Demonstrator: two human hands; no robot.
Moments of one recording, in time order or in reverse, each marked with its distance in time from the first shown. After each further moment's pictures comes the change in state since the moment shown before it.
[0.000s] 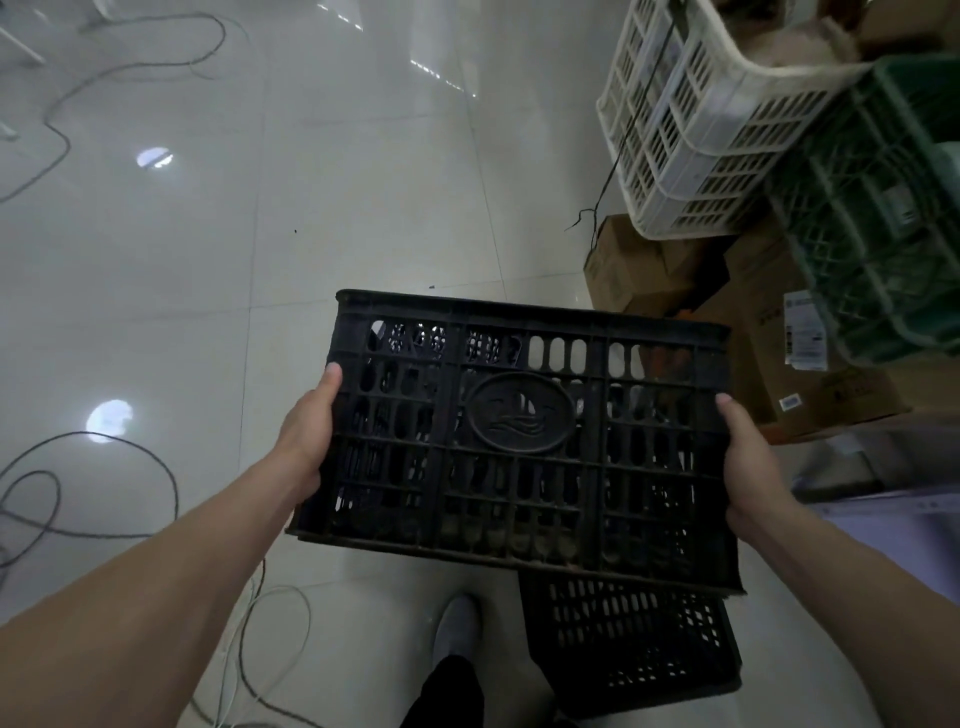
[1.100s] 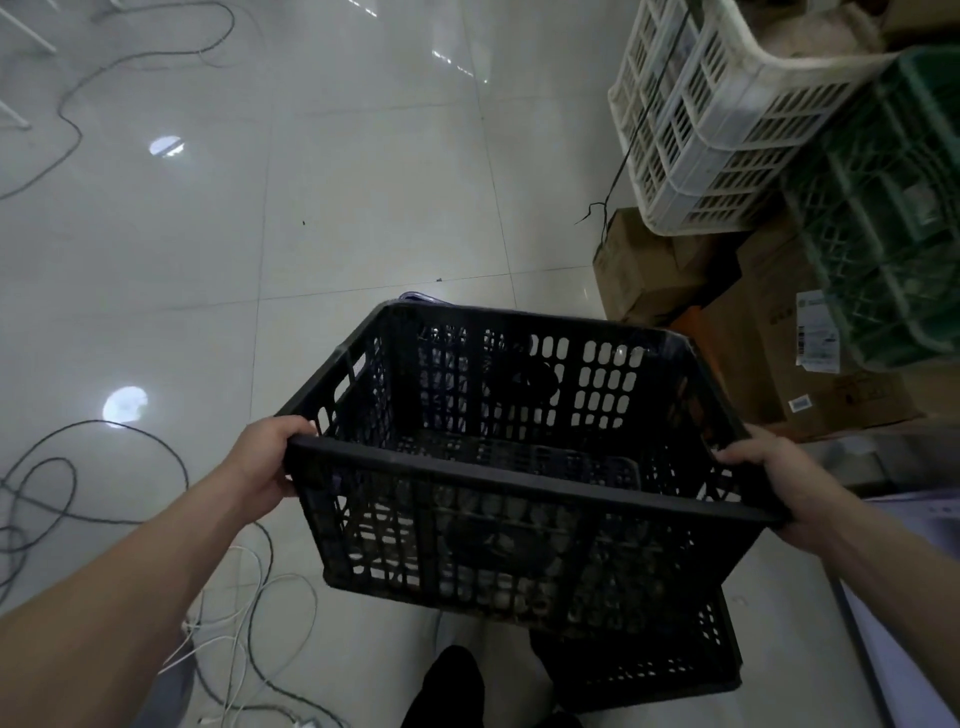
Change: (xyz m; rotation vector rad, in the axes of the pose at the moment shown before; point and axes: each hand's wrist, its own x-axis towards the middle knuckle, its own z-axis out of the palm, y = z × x) left_hand -0.020 0.000 -0.033 0.015 0.074 -0.091; right_hand -0.015 -0.043 -0.021 -0.292 -0.244 0.125
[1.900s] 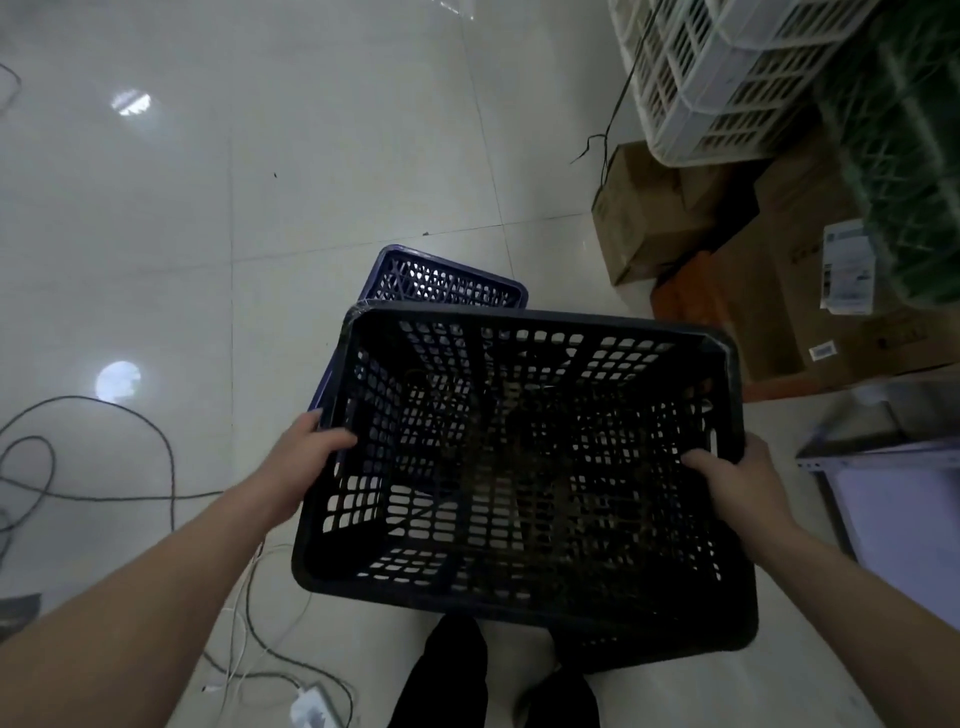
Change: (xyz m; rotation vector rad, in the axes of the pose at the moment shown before) left_hand 0.043 -0.071 0.036 0.289 -0.098 0.007; right_hand 0.062 0.111 0.012 -0.302 0.331 -0.045
